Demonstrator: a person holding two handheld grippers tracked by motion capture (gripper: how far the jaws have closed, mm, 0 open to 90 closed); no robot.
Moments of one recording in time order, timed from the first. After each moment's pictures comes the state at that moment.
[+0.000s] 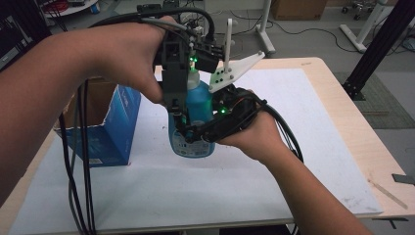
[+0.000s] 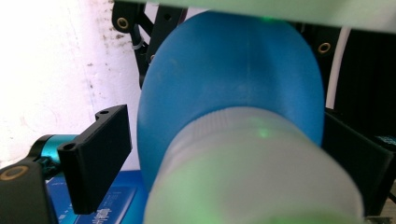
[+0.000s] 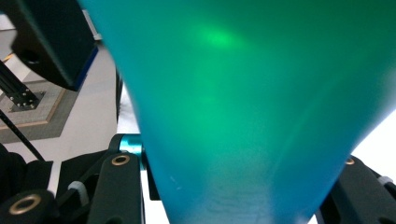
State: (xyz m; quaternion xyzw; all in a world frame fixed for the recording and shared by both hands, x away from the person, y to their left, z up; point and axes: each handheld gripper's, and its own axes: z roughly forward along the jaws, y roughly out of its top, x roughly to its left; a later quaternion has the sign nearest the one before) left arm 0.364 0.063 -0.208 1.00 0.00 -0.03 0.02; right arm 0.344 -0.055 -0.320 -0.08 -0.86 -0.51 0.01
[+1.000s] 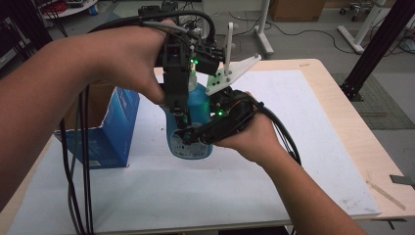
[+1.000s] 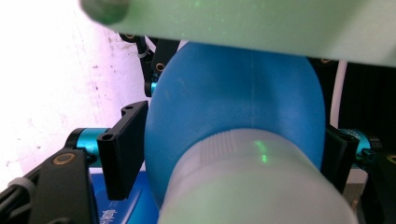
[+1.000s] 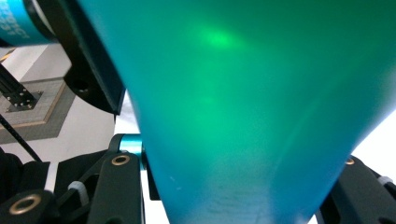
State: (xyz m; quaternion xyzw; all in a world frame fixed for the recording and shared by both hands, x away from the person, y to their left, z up) left arm 0.364 0.059 -0.210 1.00 -0.01 -0.02 0.02; right arm 0.345 -0.053 -0.322 -0.08 -0.86 -0.51 0.00
